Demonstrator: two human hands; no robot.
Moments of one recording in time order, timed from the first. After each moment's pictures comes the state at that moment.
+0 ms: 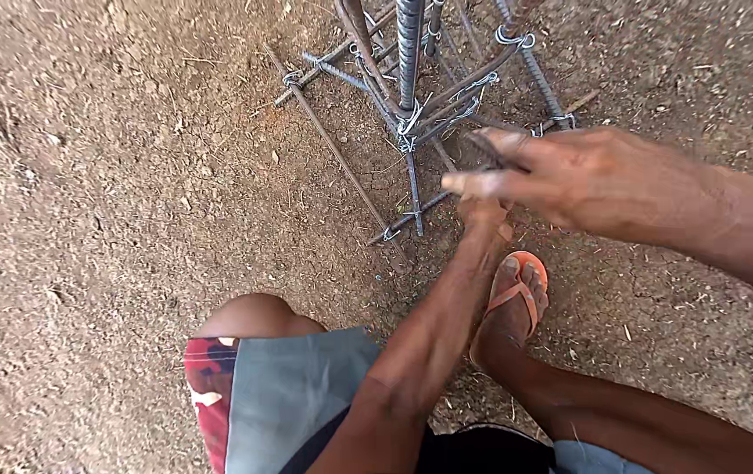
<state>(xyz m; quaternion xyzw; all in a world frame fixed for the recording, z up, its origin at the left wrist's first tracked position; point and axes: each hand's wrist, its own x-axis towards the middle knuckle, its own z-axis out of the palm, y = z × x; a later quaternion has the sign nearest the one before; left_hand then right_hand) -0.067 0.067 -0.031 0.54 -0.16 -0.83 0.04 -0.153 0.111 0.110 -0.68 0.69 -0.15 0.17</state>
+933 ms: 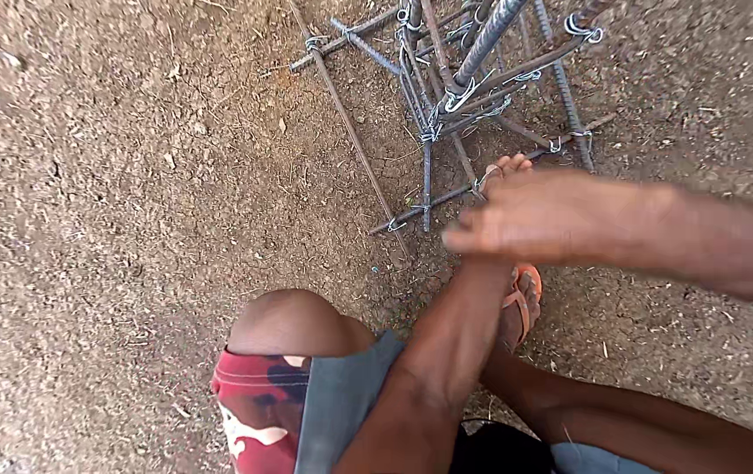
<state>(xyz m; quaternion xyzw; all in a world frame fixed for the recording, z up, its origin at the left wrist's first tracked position) -0.091 0.050 -0.048 0.46 0.02 -0.89 0.05 -0.121 0.052 0.099 -0.75 0.57 0.05 0.32</state>
